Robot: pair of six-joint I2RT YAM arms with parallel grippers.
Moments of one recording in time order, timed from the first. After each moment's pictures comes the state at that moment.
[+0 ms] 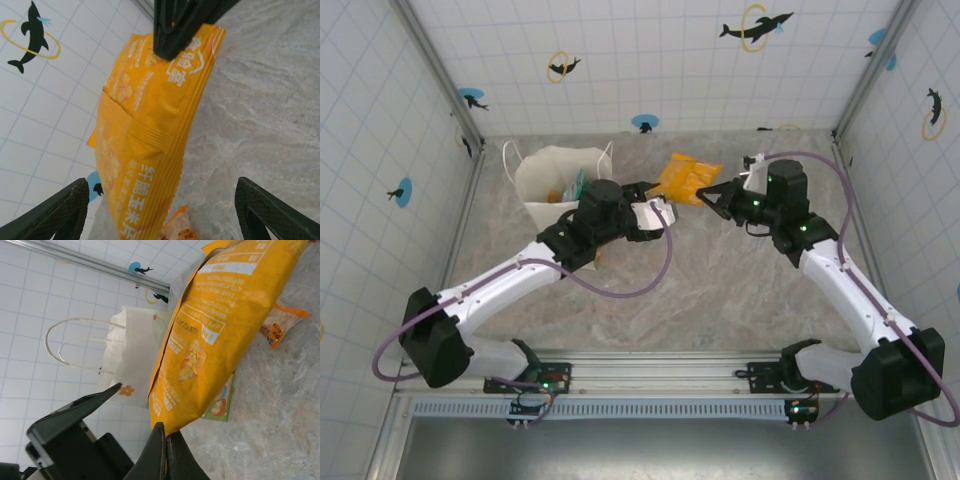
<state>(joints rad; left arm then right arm) -0.82 1.35 1.06 -0.08 0.07 0.82 0.37 1.17 0.97 -0.17 -0.62 0.99</state>
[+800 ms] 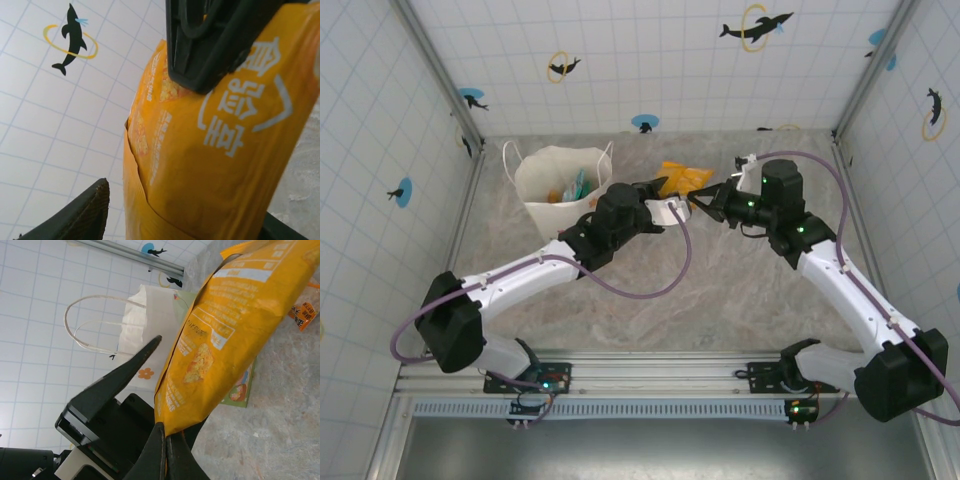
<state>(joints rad) -0.87 1.45 1.06 0.11 -0.13 0.91 0.42 1.16 0.99 -0.17 -0.64 1.03</state>
